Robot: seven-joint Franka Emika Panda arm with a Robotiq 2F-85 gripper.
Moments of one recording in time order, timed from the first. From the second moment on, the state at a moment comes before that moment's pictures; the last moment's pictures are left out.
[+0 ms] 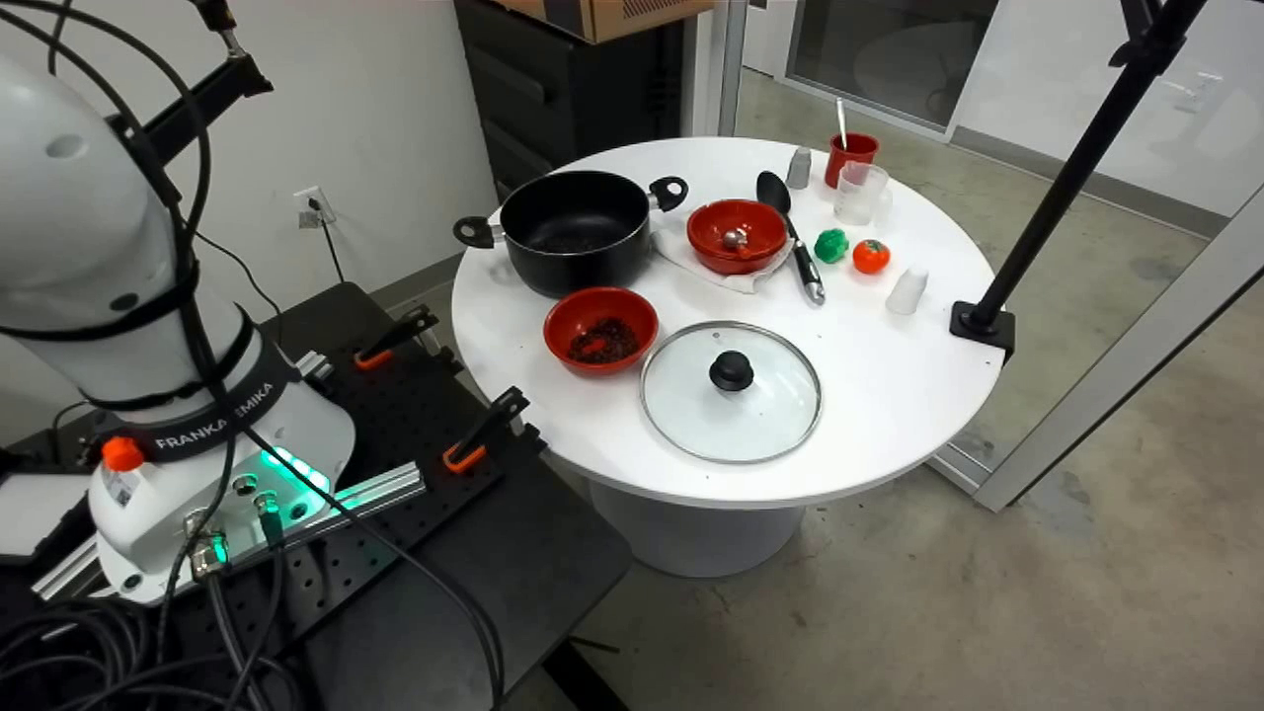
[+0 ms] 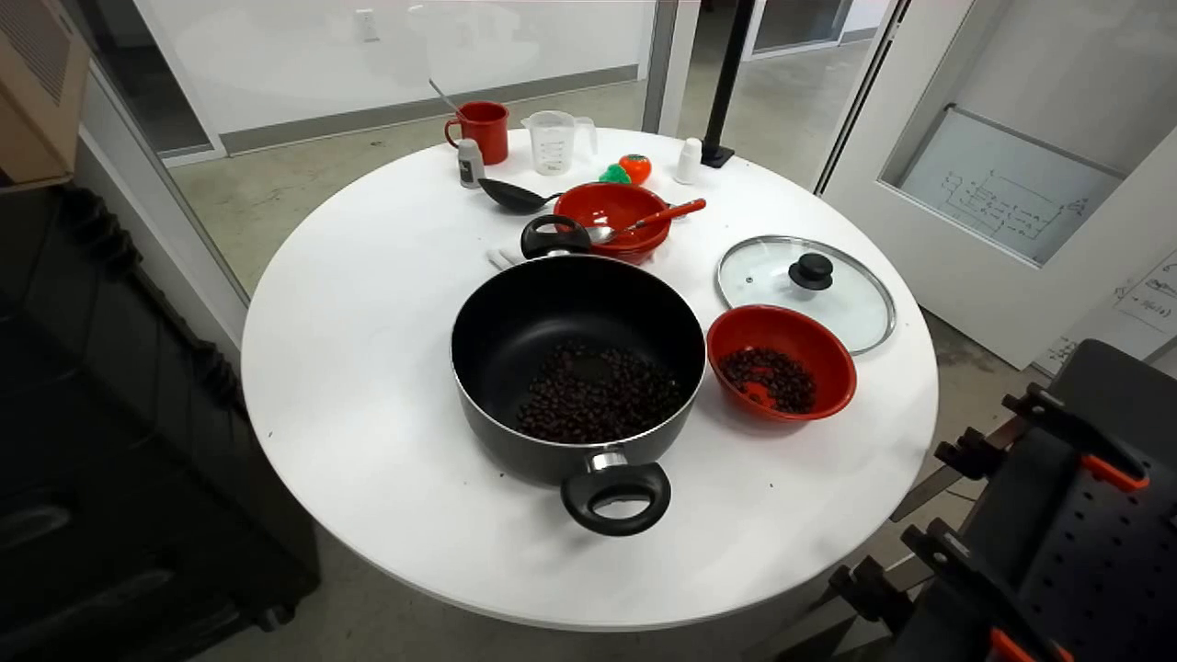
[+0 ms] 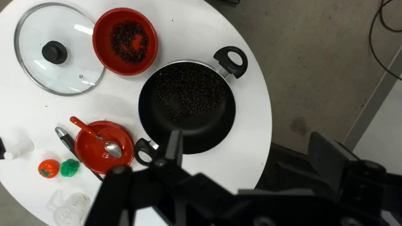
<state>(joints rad) 0.15 -0.36 0.21 -2.16 0.05 1.79 0.13</state>
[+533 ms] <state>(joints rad) 0.01 -0.16 0.04 -2.15 0.00 1.95 0.04</state>
